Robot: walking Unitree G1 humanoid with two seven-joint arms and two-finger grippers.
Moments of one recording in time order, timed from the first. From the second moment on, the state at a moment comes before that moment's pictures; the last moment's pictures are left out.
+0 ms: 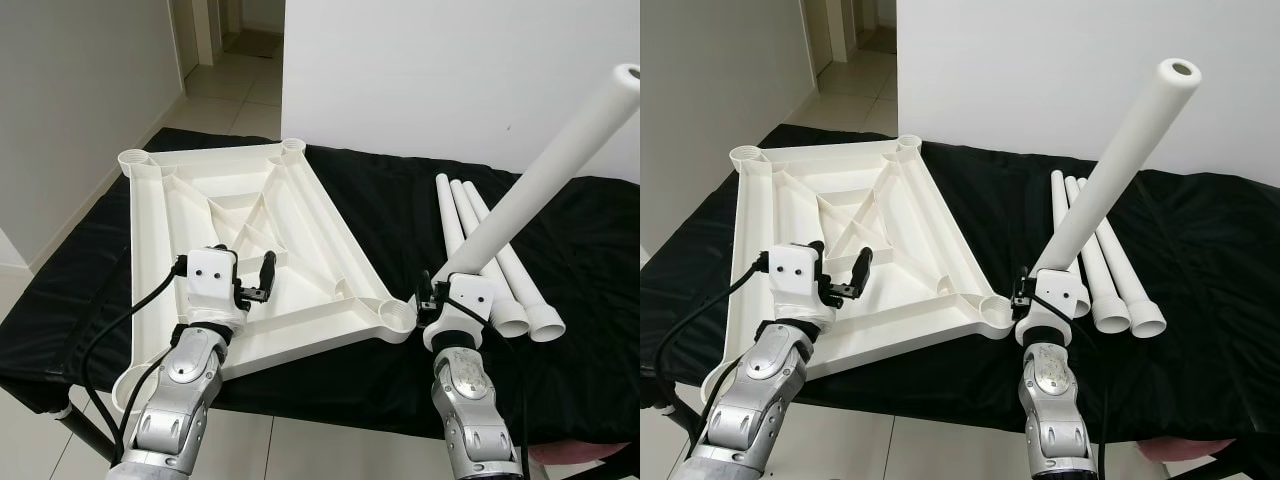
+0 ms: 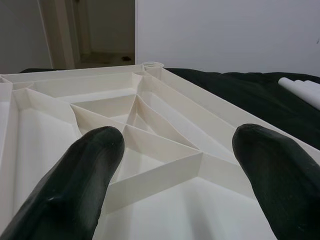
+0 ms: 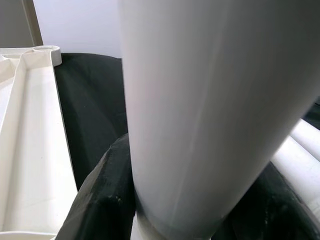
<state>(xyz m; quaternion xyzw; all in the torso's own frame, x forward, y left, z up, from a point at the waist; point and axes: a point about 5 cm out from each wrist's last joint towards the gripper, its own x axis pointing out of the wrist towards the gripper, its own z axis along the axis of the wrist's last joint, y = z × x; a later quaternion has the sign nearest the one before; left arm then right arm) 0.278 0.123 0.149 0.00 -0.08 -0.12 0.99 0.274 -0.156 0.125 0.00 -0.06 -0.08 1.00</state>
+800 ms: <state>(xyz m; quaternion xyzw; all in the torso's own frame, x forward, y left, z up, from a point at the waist) 0.268 0.107 0.137 0.15 -0.10 -0.20 0.96 0.277 -0.155 0.123 0.00 -0.05 -0.07 1.00</state>
